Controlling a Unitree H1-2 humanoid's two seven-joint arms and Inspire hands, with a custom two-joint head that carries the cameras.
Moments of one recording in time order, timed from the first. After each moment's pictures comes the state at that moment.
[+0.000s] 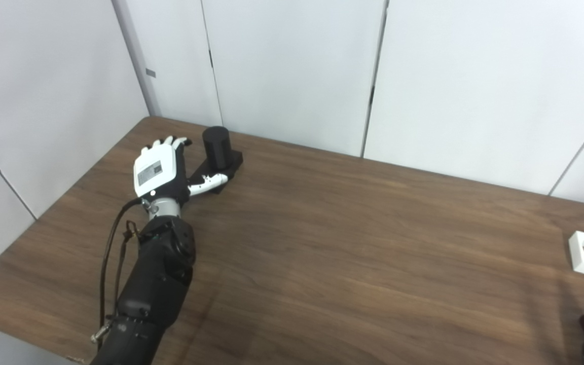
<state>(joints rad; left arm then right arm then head) -0.29 0.32 0.09 0.13 0.91 0.47 0.12 0.18 -0.15 -0.15 -0.17 0.15 -0.04 0.03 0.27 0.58</state>
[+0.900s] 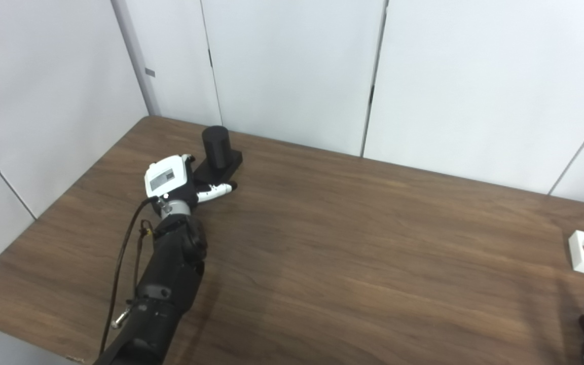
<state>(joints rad) -0.39 0.28 0.12 0.39 0.99 0.47 0.12 0.18 -0.15 -0.15 -0.17 0.15 -0.03 0.03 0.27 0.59</state>
